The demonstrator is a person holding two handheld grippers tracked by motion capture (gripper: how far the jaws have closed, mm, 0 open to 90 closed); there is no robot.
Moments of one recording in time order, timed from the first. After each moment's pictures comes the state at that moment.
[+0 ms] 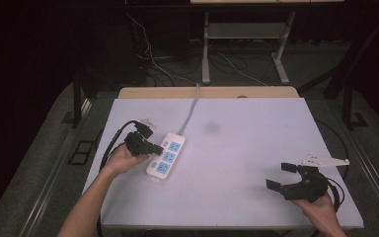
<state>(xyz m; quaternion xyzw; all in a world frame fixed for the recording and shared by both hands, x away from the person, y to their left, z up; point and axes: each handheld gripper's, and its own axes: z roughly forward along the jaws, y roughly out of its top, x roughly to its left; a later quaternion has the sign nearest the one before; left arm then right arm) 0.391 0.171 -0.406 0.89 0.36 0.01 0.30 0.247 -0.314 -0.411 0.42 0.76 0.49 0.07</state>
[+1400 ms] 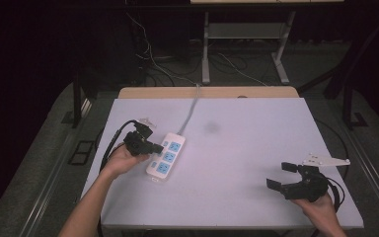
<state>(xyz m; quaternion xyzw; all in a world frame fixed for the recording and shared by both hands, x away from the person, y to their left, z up) 0.385 0.169 -0.395 0.88 0.35 0.02 0.31 0.248 -0.315 -0.411 0.42 0.76 0.50 0.07</state>
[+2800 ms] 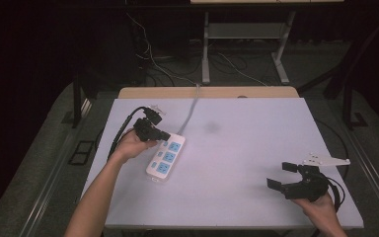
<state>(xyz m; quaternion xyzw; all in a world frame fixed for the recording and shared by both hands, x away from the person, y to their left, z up) 0.424 0.146 -0.386 0.89 0.34 0.04 0.30 0.249 -0.317 -0.413 0.42 0.76 0.50 0.07</state>
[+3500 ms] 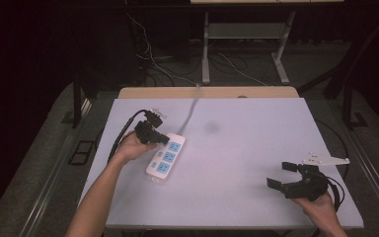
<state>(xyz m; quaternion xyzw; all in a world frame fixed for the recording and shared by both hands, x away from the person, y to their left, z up) 0.426 0.146 -0.399 0.89 0.35 0.03 0.28 0.252 -0.317 -0.413 0.42 0.76 0.49 0.07</state>
